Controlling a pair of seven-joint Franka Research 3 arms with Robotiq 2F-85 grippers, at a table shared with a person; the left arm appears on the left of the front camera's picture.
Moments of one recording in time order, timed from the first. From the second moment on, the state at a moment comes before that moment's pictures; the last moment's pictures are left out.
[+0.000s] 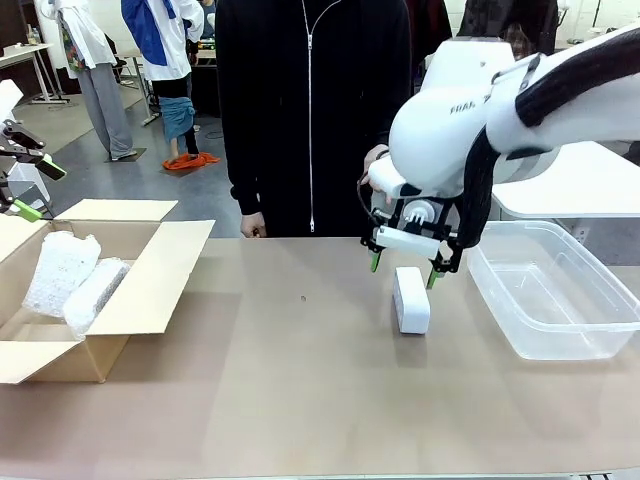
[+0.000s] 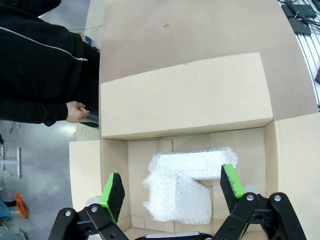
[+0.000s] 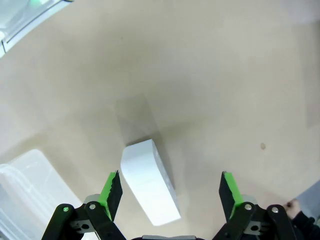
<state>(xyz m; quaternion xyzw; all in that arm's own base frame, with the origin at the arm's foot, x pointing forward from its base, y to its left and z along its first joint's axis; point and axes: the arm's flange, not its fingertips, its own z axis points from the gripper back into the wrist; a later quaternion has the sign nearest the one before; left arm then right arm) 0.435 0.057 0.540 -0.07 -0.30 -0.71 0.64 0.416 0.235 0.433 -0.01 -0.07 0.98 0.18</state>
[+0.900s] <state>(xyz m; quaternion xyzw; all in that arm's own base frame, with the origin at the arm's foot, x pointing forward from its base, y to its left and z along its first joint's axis) 0.435 0.057 0.540 -0.07 -0.30 -0.71 0.64 0.474 0.225 0.390 -0.04 -0.01 0.99 0.16</state>
